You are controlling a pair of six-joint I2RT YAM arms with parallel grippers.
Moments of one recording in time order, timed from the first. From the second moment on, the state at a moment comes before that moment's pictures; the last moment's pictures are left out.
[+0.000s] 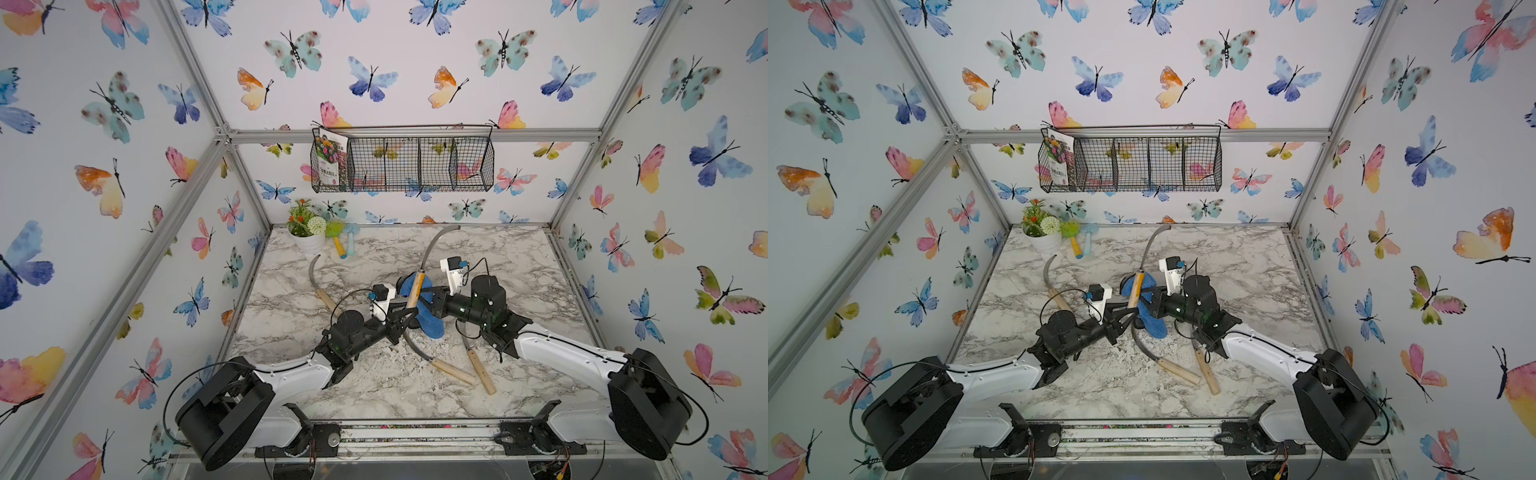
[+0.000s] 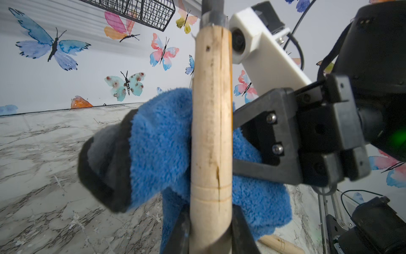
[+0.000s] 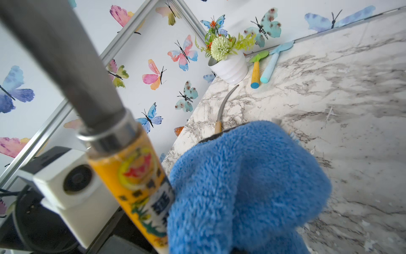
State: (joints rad) left arm -0.75 1.31 0.40 0.88 0.23 -0.32; right arm 0.71 1.33 0.75 0.37 -0.36 0.65
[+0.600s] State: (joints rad) left arm -0.75 1.32 0.41 0.88 0.23 -0.32; right arm 0.68 1.30 0.83 0.29 -0.31 0.62
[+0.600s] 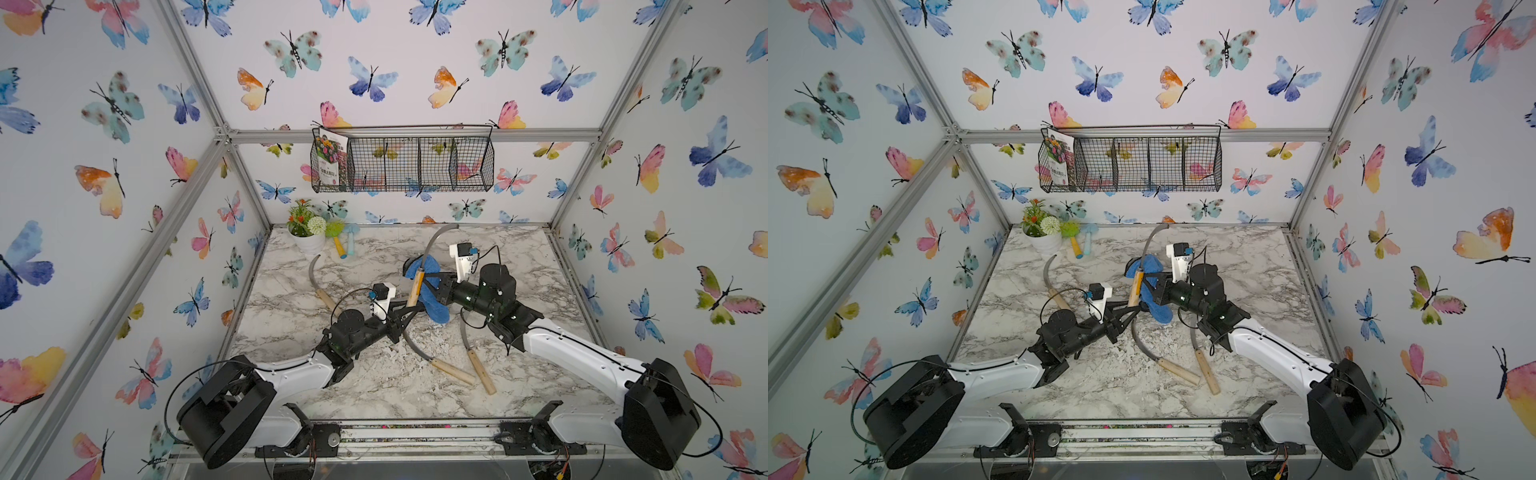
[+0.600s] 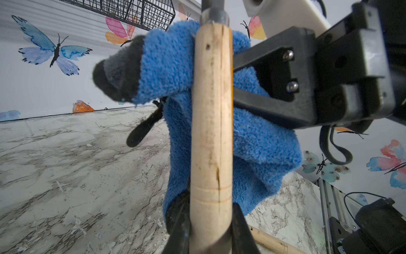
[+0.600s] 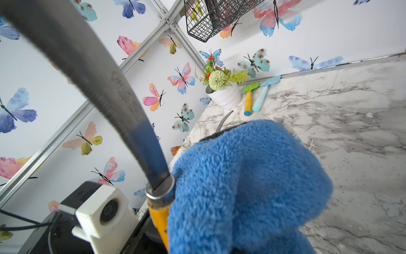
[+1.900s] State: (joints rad) left arm -0.75 1.37 0.44 0.75 0.23 -0.32; right arm 0.75 1.43 0.67 0.42 -0.25 0.69
